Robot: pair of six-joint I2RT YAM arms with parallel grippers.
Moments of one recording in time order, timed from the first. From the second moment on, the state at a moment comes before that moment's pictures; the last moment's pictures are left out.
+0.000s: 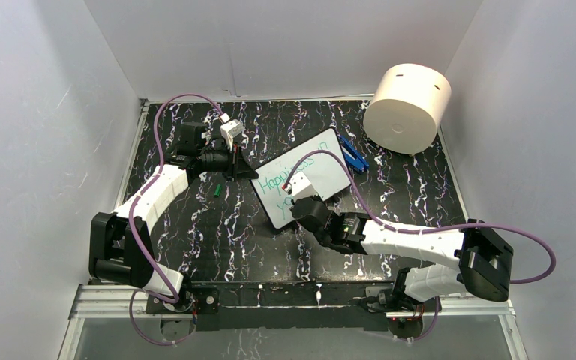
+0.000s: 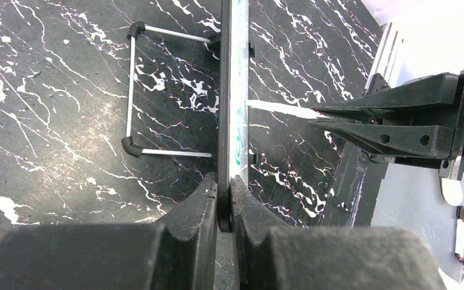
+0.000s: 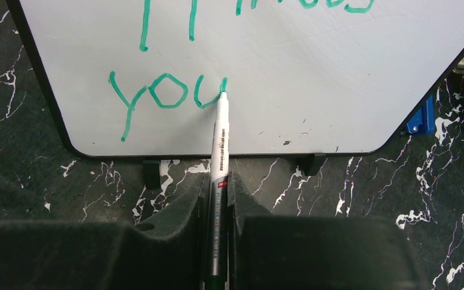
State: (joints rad) left arm -0.22 1.45 1.03 -0.33 0.90 0.05; right arm 1.19 1.29 0.79 -0.19 0.65 0.16
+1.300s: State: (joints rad) left arm -0.22 1.46 1.03 -0.33 0.91 0.05; right arm 1.18 1.25 0.79 -0.25 0.64 0.18
